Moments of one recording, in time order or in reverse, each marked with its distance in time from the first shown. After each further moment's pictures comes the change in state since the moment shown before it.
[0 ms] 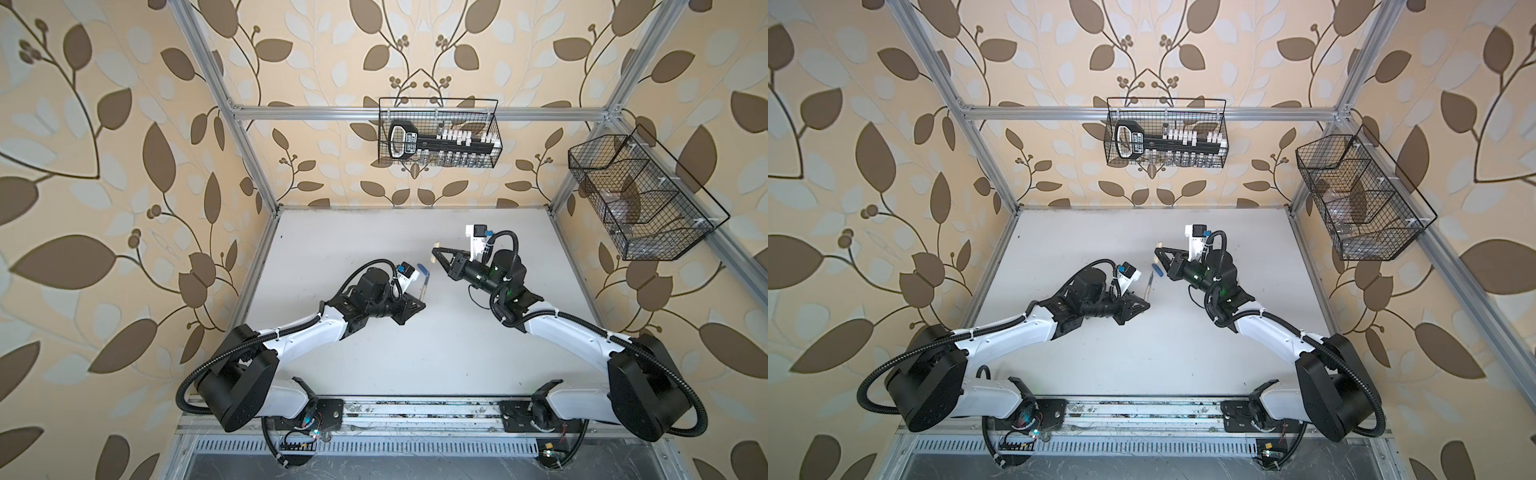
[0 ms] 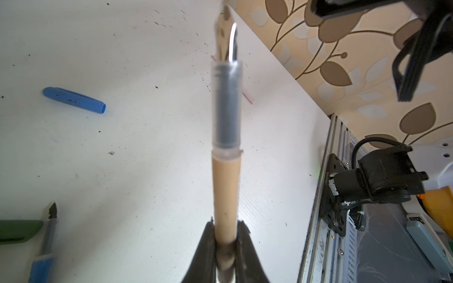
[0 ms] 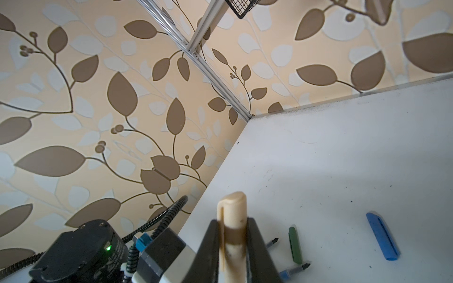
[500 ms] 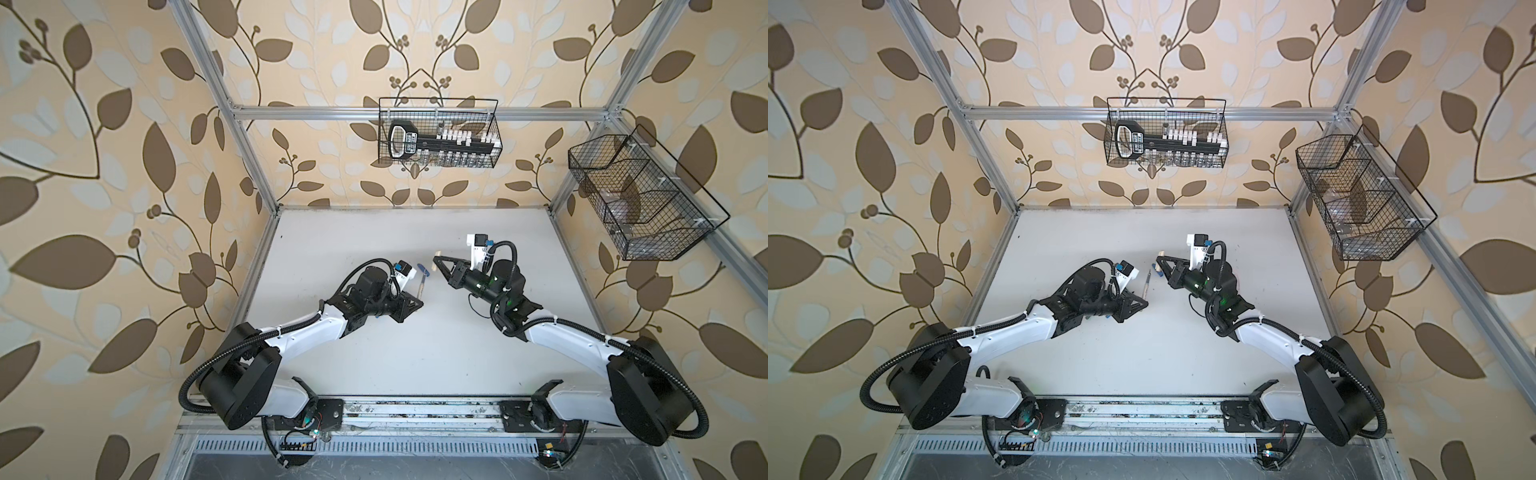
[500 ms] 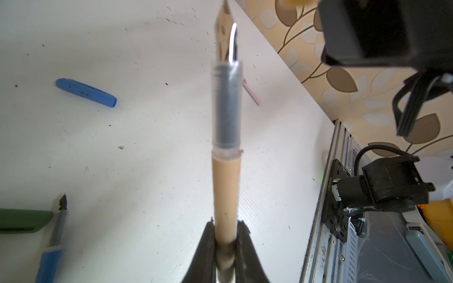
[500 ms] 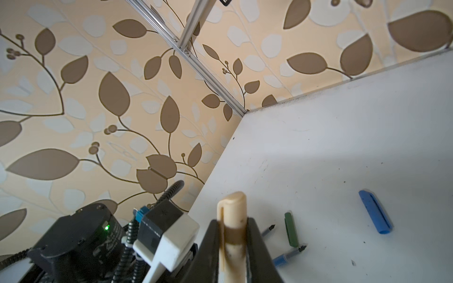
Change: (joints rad) left arm 0.019 0.017 0.000 0.000 0.001 -0.019; right arm 0.015 -0.031 -0.067 0.042 0.044 0.028
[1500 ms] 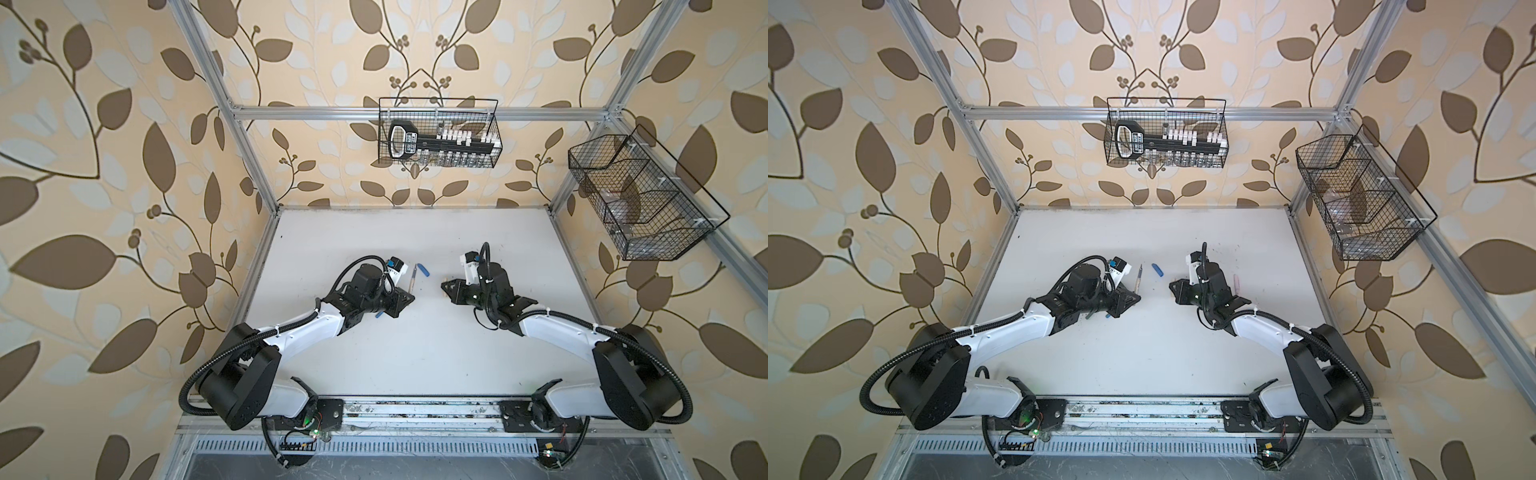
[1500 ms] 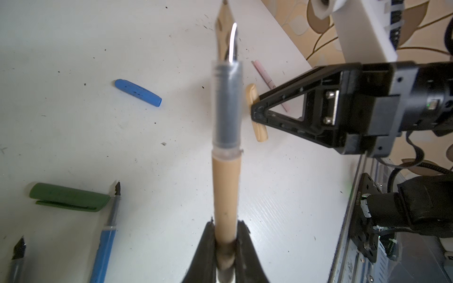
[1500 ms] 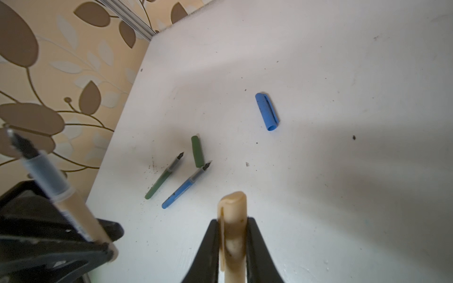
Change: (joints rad) left arm 0.060 -0.002 0.000 -0.032 -0.072 0.010; right arm -0.029 0.053 -0.041 -0.386 0.075 -0.144
